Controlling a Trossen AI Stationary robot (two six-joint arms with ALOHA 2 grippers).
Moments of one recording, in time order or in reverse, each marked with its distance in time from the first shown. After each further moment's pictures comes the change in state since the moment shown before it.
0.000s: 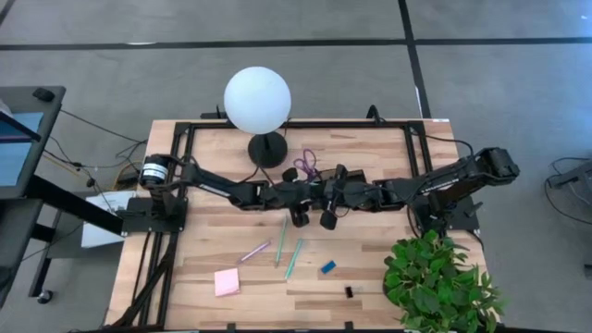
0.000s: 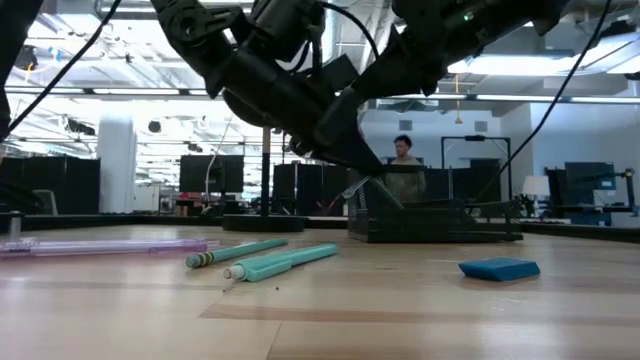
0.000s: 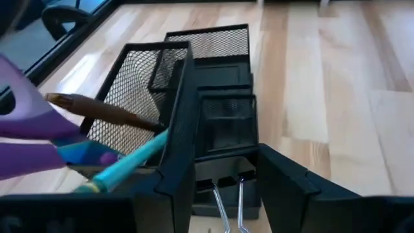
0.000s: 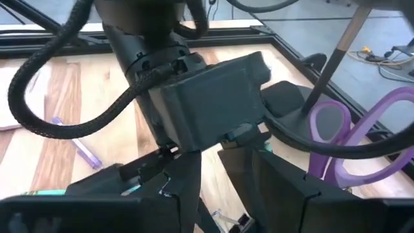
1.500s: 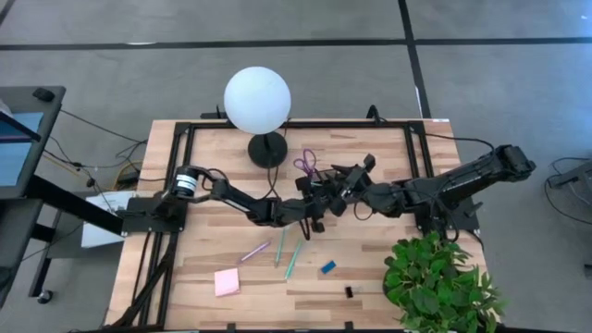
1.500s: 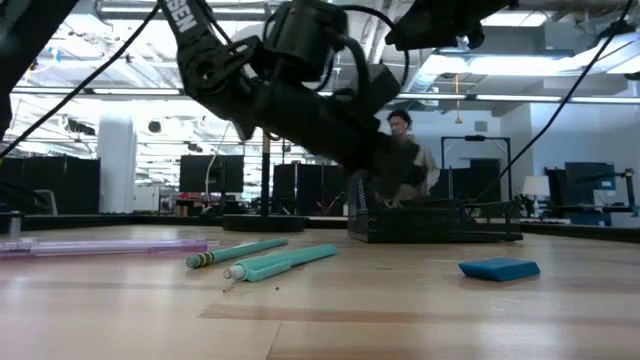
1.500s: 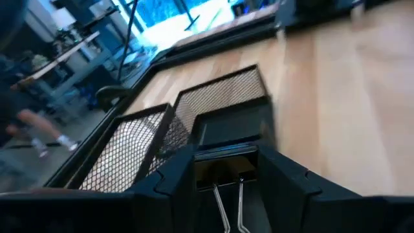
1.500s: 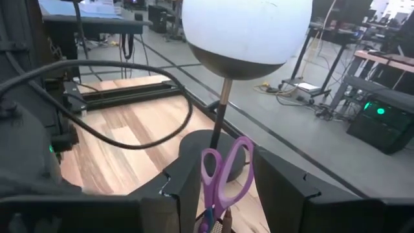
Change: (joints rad) left arm -0.072 0.275 0.124 0.381 -0.281 0.327; right arm 0.112 -0.178 0.002 -0.035 0.470 -0.010
